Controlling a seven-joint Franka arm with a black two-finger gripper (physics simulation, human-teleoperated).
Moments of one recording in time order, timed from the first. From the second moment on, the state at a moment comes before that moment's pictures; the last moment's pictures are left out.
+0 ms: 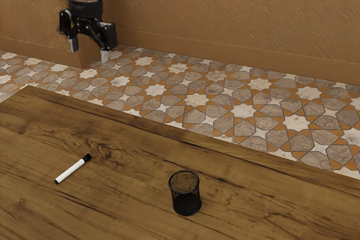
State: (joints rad) arm 0.04 0.01 -0.12 -1.44 0.17 1.34 -0.11
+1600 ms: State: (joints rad) arm 0.35 0.36 -0.04 -2.01 0.11 1.98 0.20
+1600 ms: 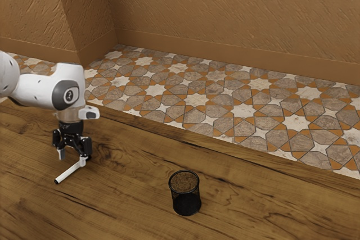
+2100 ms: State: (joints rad) arm 0.35 0.40 -0.04 -2.01 0.10 2.02 0.32
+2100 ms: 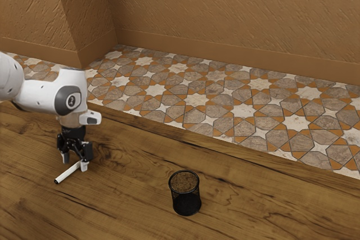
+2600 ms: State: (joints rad) arm 0.35 0.39 -0.04 -2.01 0.10 2.02 0.37
